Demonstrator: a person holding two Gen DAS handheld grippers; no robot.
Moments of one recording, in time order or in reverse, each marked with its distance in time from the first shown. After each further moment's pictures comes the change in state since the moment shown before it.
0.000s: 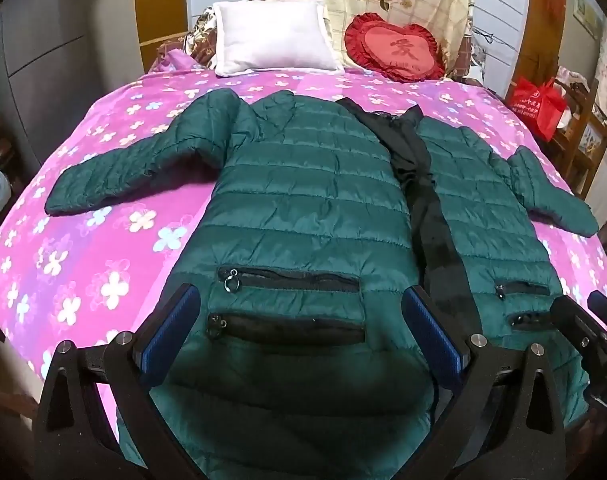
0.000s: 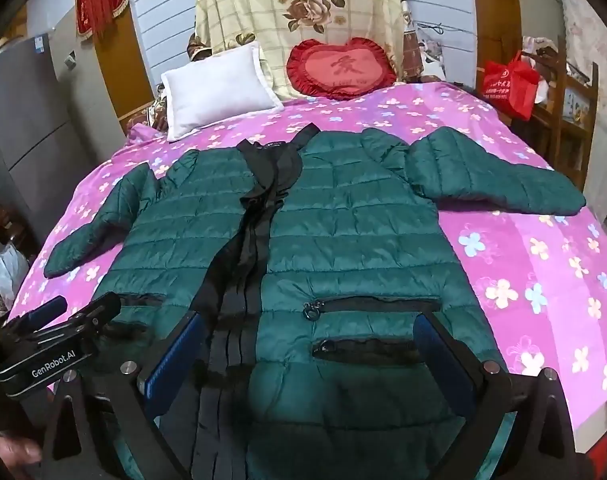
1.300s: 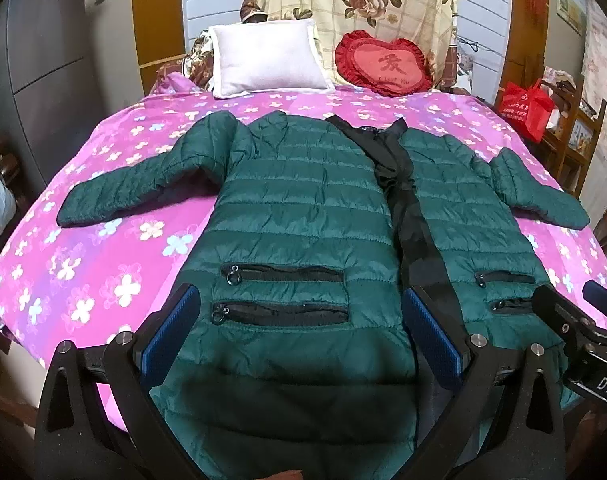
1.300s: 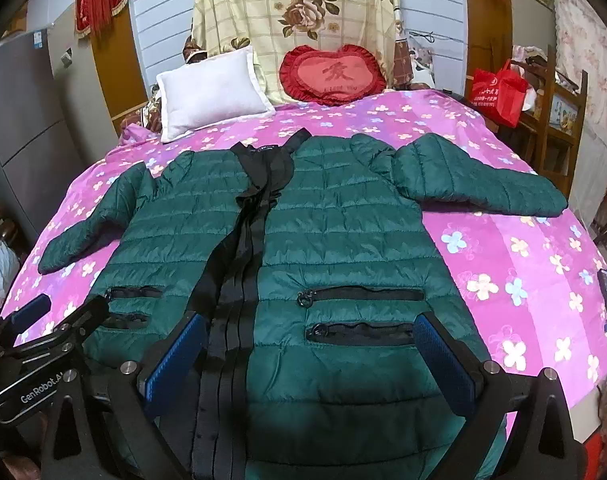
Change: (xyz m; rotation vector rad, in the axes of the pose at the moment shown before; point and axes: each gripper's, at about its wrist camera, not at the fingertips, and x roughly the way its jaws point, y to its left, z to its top) left arm -0.032 -0.013 -0.013 0.030 -0.074 0.004; right arm -0.020 0.006 -0.011 0.024 -0.038 -0.016
